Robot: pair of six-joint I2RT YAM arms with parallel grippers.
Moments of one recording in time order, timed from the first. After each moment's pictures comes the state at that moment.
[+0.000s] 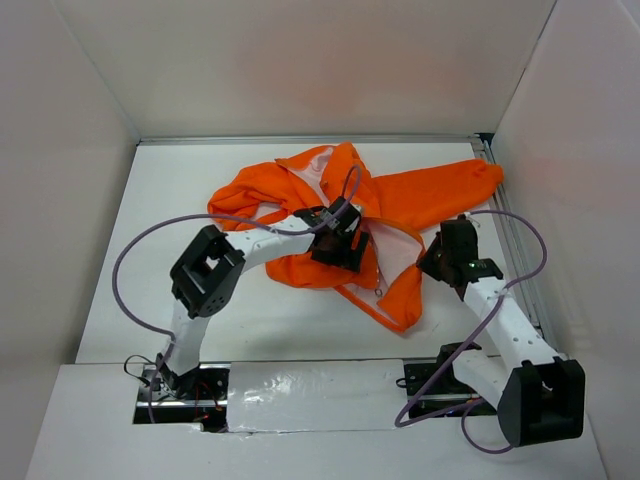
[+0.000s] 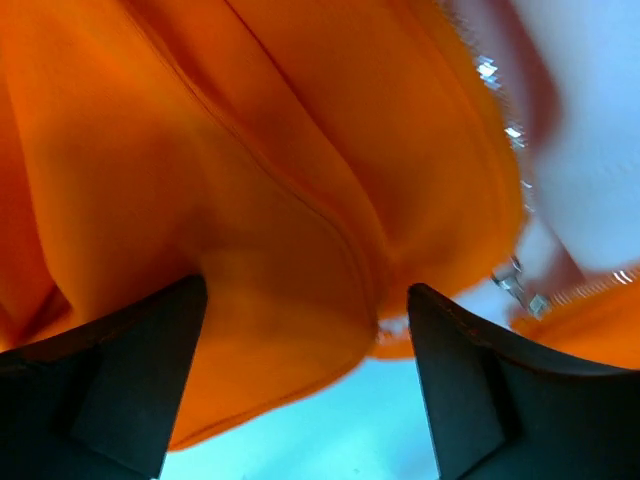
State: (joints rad) left arm -0.82 2.02 1.52 -0.53 0.07 -0.48; right arm 0.10 0.98 0.61 -0.47 0.08 0.67
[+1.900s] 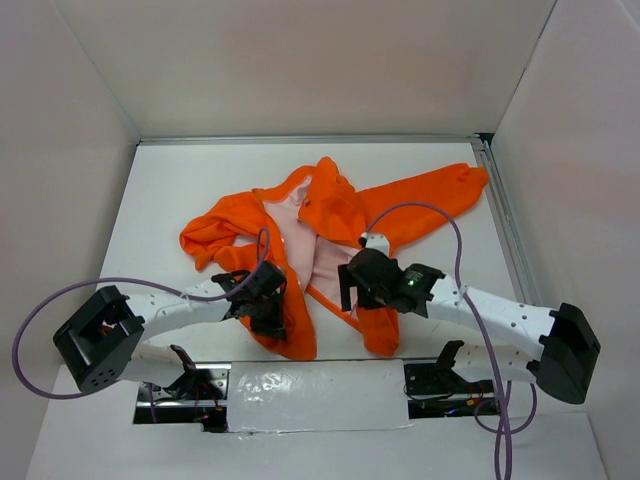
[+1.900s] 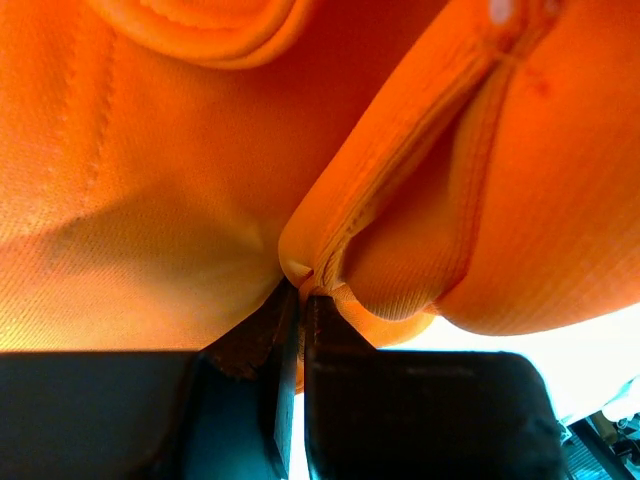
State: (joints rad) left arm -0.81 1.34 0.61 -0.46 0.17 -0.90; right arm 0.92 1.14 0.79 -0.63 0.27 0.70
